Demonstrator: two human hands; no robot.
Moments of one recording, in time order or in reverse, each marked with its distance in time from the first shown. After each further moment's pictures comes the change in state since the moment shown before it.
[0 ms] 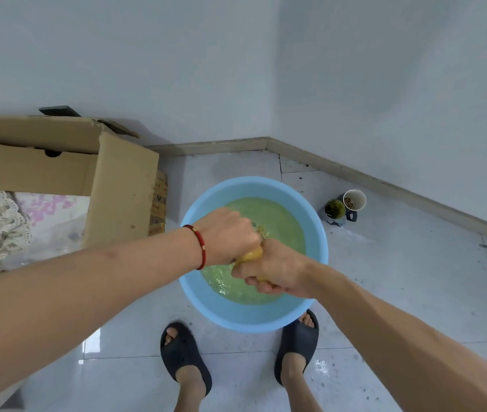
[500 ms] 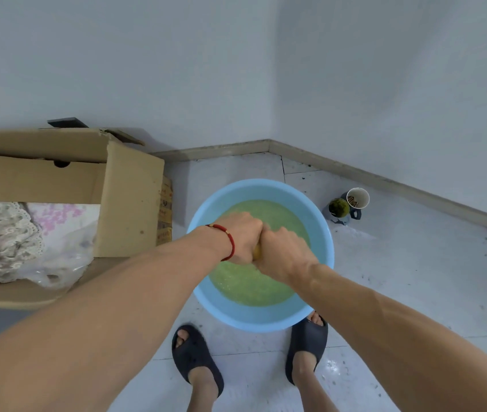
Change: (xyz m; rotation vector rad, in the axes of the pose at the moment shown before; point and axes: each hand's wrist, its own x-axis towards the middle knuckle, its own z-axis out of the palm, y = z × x) left_hand 0.016 0.001 0.003 -0.478 -0.132 -0.323; right_hand 0.014 -0.008 0.007 -0.935 0.522 -0.160
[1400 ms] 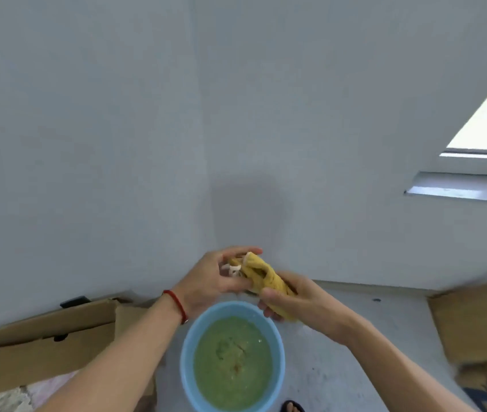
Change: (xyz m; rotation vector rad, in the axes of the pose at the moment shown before) left_hand -0.306 0.079 -0.240 -1.149 0.290 0.559; right_hand -0.321 -0.125 -0.255 0.946 0.273 -0.077
